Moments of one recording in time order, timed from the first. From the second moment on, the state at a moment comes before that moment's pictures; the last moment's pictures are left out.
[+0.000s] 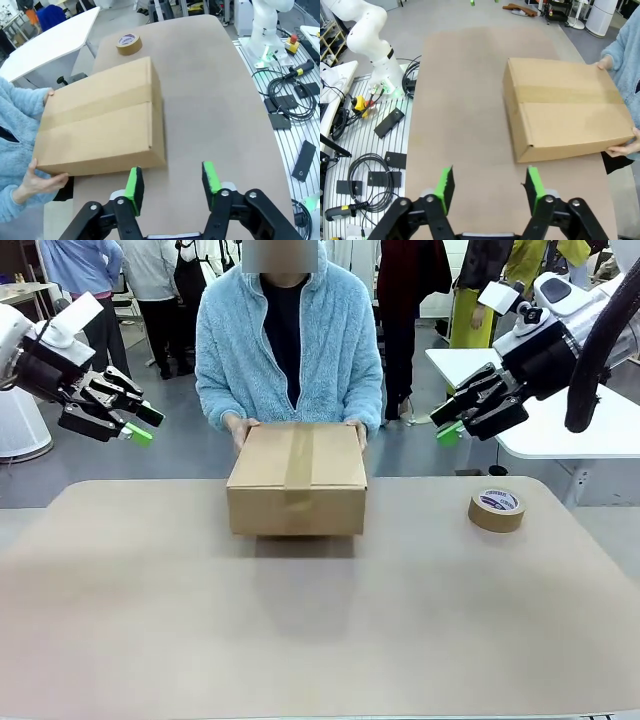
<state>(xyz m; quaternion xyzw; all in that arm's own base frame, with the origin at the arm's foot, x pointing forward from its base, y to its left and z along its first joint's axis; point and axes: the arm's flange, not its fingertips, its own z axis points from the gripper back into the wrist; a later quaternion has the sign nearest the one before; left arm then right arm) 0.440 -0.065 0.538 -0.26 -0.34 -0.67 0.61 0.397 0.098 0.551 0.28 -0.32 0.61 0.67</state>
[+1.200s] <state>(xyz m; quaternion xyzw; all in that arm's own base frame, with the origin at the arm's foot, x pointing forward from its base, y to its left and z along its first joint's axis) 0.440 -0.065 0.535 -0.28 -0.34 -0.66 0.60 0.396 0.098 0.551 0.28 -0.32 0.61 0.67</state>
